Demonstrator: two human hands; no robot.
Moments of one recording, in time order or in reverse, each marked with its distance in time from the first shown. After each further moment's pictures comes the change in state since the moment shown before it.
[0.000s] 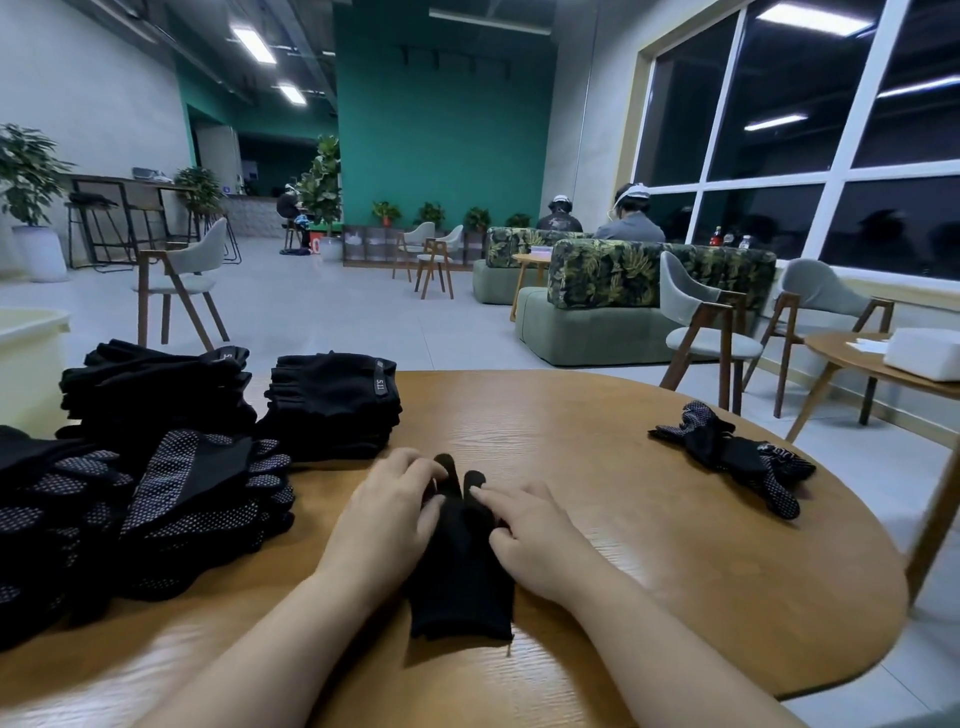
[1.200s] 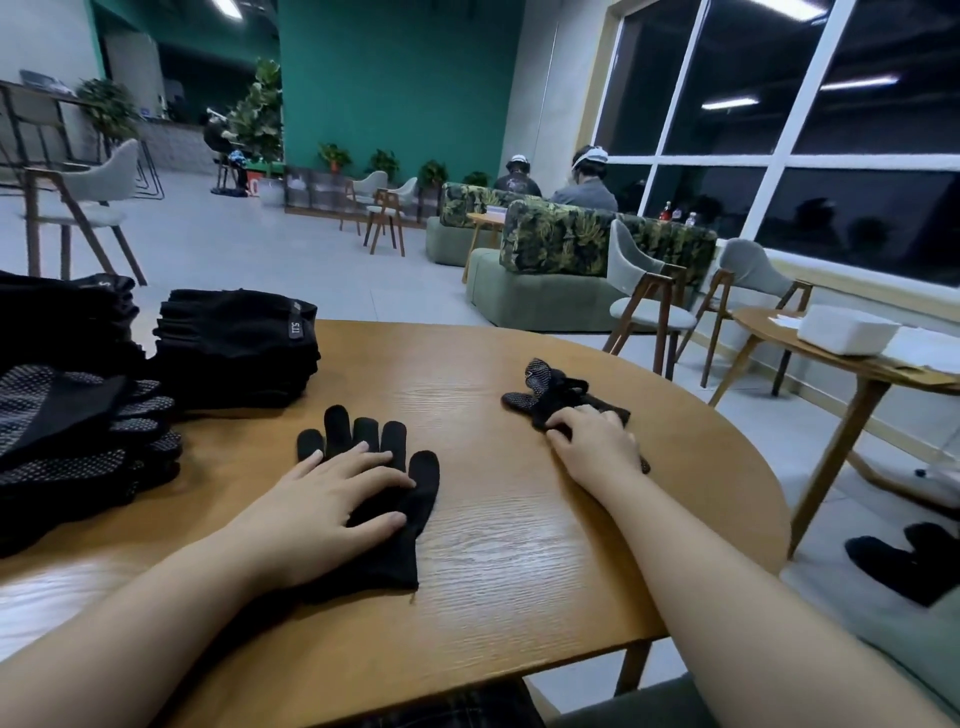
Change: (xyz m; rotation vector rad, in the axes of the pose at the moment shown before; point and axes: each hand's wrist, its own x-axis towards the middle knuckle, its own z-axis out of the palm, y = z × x) left_hand -0.011 0.009 0.013 0.060 -0.572 0.107; right_hand -0.003 0.110 -0.082 -0.391 0.157 0.482
